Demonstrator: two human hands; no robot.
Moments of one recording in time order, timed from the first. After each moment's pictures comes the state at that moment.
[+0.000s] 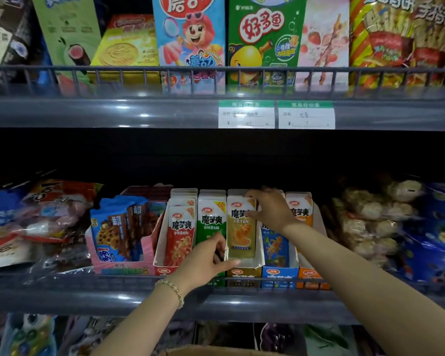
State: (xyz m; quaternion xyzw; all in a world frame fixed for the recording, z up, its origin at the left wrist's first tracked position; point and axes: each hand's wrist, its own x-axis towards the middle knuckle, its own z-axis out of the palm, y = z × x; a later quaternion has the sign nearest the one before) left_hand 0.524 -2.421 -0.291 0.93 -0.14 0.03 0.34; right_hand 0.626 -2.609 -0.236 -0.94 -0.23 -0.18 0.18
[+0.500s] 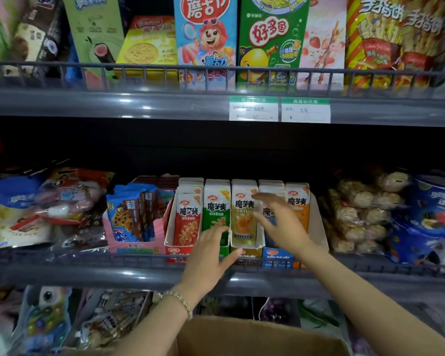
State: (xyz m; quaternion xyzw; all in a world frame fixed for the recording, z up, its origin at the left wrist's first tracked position) left_hand 0.467 -2.433 -0.299 0.94 -0.10 0.15 0.29; right_hand 0.533 -2.621 -0.252 -0.89 -0.25 -0.22 0.30
